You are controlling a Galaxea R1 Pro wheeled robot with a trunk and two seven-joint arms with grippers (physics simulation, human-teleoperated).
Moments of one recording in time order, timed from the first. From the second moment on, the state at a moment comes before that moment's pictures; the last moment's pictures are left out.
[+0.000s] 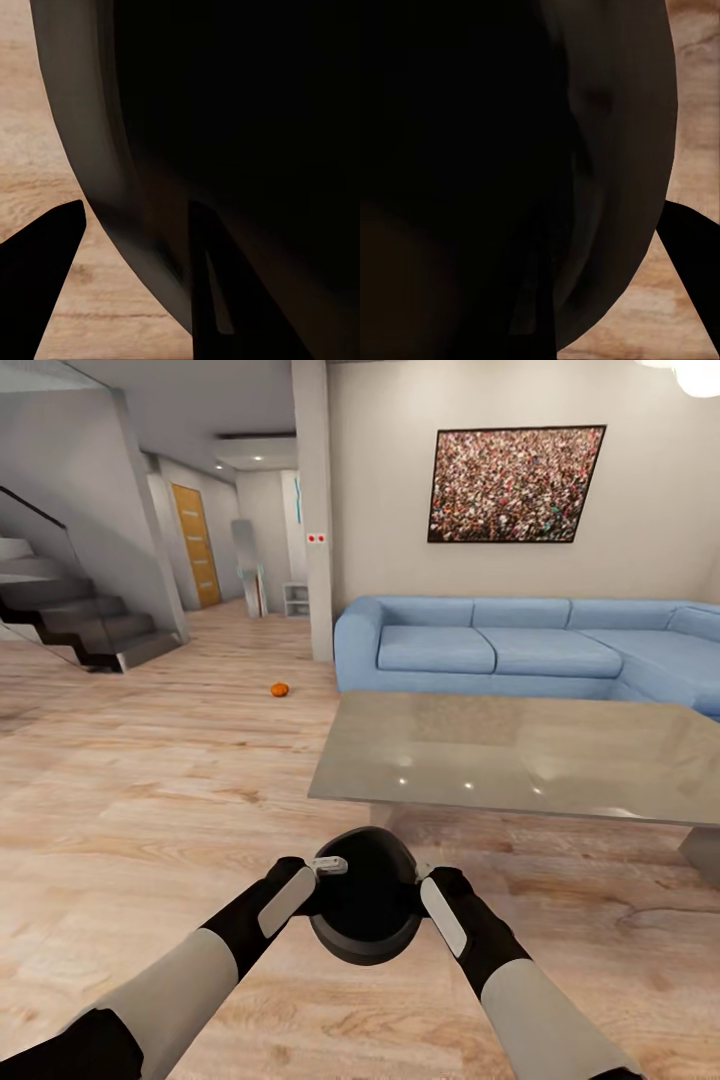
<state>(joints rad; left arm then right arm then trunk) -0.81 -0.08 -0.64 -0.66 0.97 0.70 0.50 -0.69 0.15 0.19 -0.73 -0.43 0.73 -0.31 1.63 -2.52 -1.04</state>
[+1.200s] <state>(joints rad) -0.81 -0.08 -0.64 -0.66 0.98 0.69 0.50 -0.70 0.15 0.18 -0.74 -0.39 0.74 -0.29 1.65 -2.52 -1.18</state>
